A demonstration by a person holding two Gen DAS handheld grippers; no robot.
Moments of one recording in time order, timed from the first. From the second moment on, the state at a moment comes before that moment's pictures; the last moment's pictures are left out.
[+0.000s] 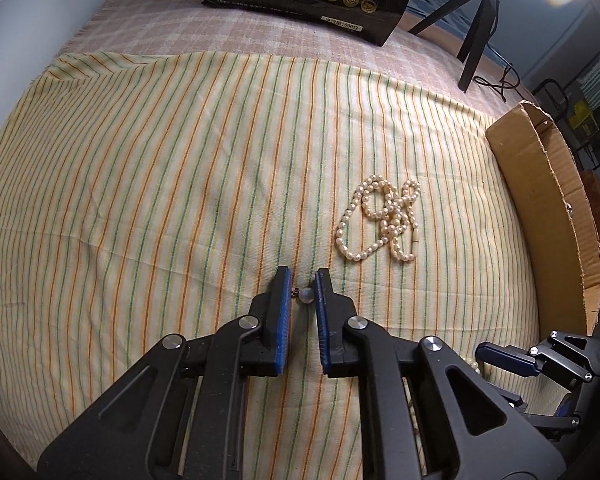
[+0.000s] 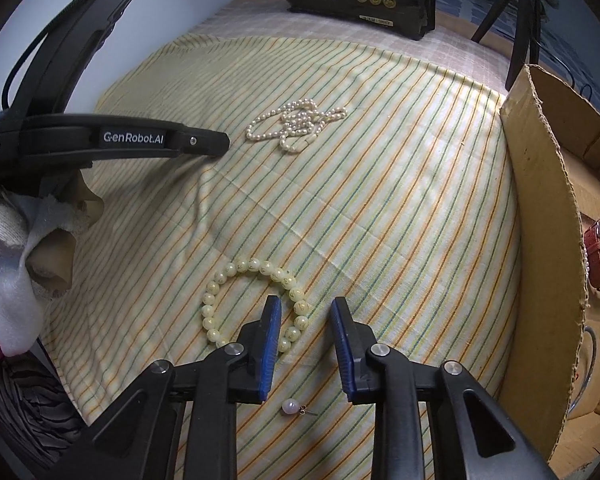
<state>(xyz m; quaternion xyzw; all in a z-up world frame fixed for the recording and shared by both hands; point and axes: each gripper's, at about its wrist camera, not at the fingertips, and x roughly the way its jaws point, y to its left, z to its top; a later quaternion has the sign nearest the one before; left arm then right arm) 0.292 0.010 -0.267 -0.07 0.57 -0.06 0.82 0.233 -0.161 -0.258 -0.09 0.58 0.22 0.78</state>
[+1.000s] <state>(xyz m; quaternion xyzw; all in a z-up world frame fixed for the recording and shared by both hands) 0.273 0.009 -0.206 -0.11 0.51 -0.10 0.84 0.212 -0.169 -0.189 -0.08 0.50 0.23 0.83</state>
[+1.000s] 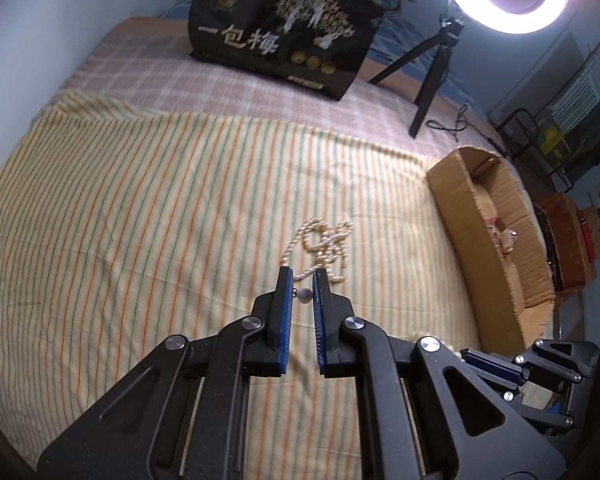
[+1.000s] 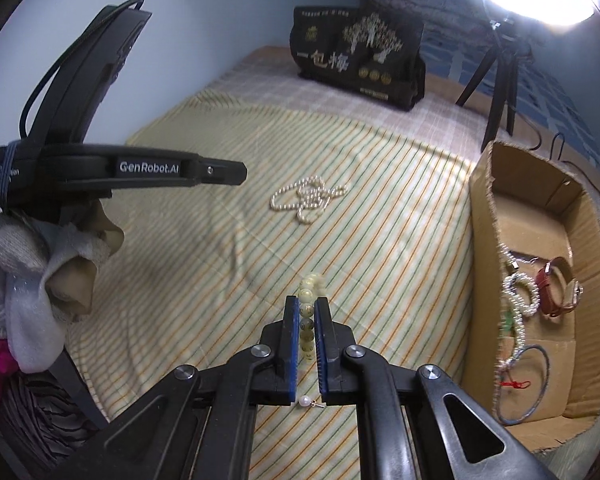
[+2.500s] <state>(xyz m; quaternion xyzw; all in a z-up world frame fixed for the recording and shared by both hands) 0.286 -0.167 -0.146 -0.07 0.46 -0.21 0.86 0.199 -0.360 -0.119 0.02 0.43 0.10 0.90</state>
